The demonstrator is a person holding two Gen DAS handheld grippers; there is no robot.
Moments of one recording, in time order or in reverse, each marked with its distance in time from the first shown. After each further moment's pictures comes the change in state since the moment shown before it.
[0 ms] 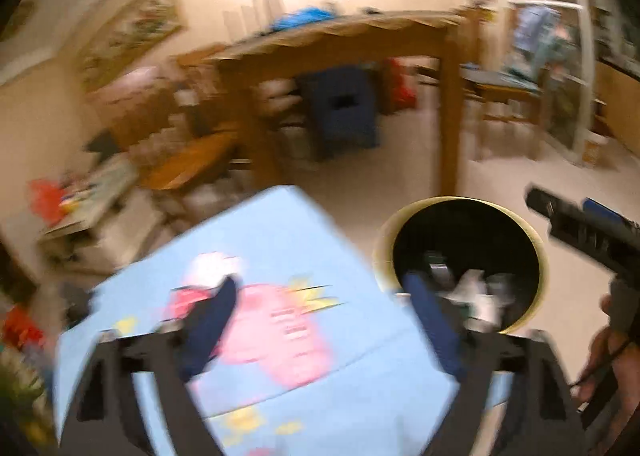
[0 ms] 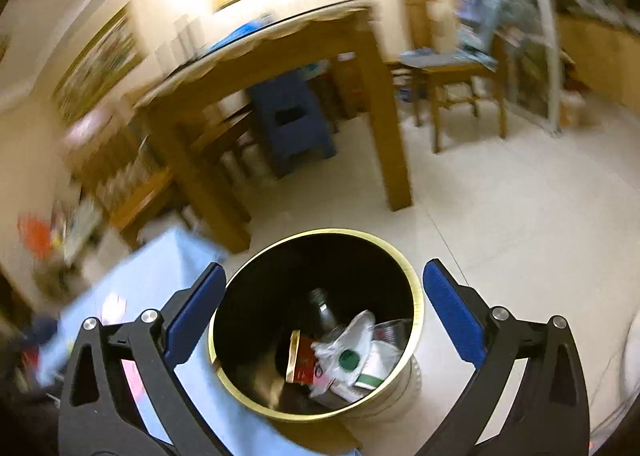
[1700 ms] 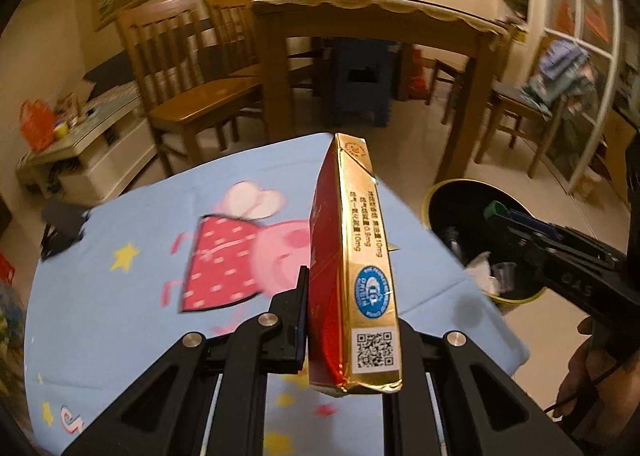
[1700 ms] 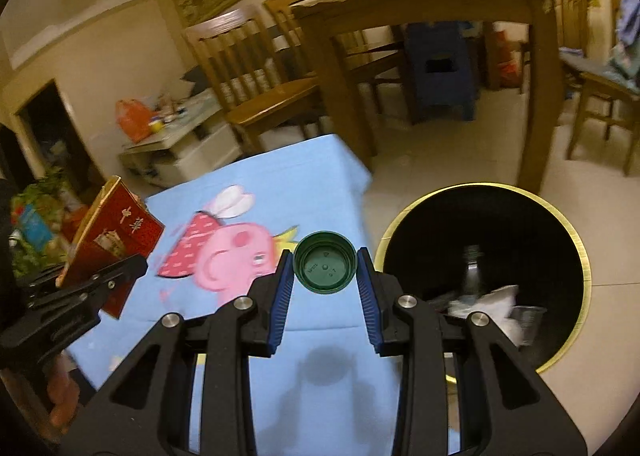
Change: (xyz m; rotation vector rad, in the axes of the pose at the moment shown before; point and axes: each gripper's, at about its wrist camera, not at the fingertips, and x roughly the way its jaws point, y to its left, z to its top) left arm 0.019 0.070 -0.035 -0.148 0.131 -0.168; right arm 0.005 0.109 -0.030 -0.197 0.162 0.328
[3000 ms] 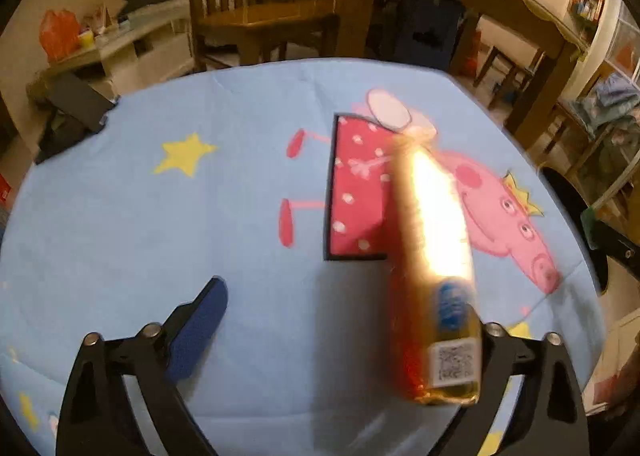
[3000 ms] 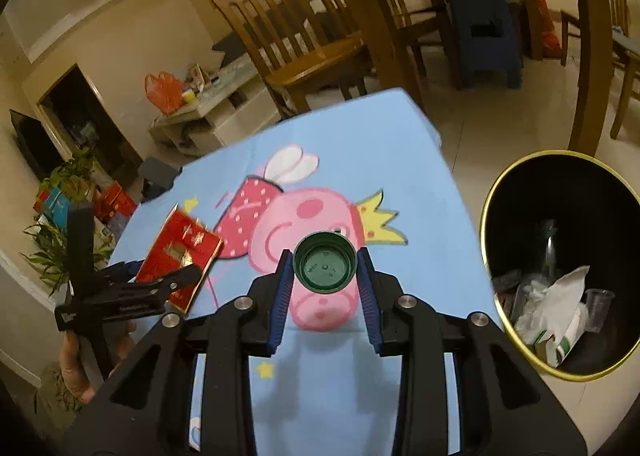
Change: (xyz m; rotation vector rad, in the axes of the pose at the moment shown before) left arm 0.065 0.142 -0.052 -0.174 0.199 0.083; right arm 0.068 0.065 -0.008 -0.028 0.168 0.206
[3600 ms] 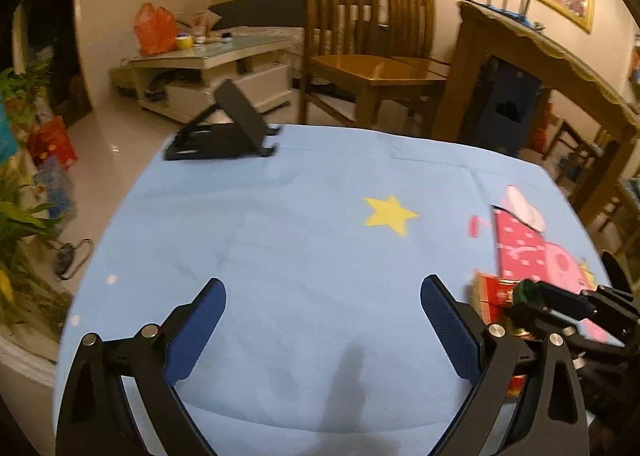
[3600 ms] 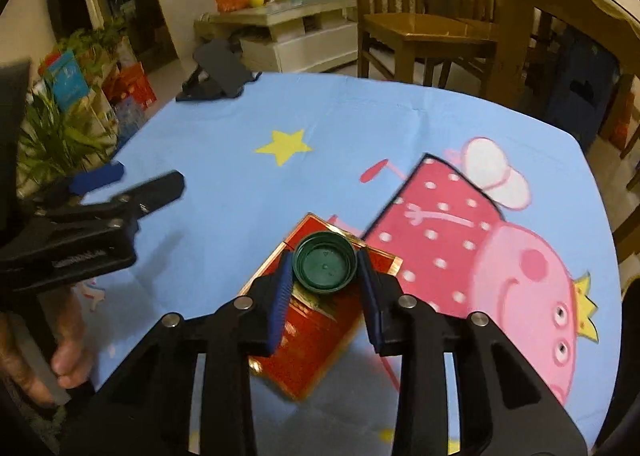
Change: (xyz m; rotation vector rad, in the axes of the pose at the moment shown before) left arm -0.050 0.129 -0.007 -0.240 -0.178 0.111; right arm 0.120 0.176 0.007 -0.340 0.145 0.000
